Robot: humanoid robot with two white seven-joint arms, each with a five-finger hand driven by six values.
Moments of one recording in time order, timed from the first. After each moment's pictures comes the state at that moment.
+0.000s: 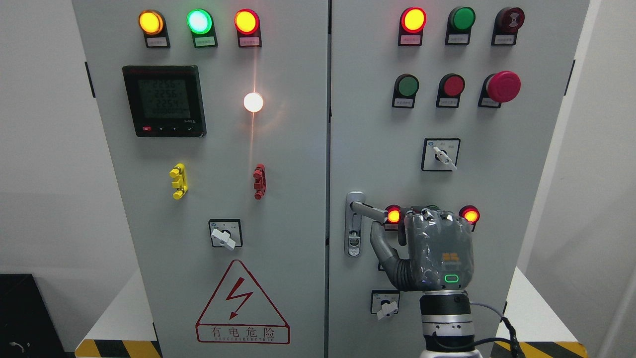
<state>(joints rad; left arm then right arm) 0.00 -0.10 -0.14 -0.05 0.16 -0.10 -0.06 -0.44 0.14 0.17 -1.77 1.47 0.12 -0.17</state>
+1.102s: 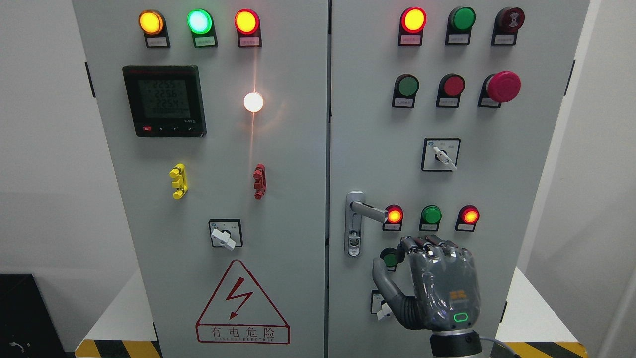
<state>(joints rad) 0.00 -0.10 -0.14 -0.05 0.16 -0.10 -0.06 -0.28 0.13 0.08 -1.83 1.46 -0.12 -0.24</state>
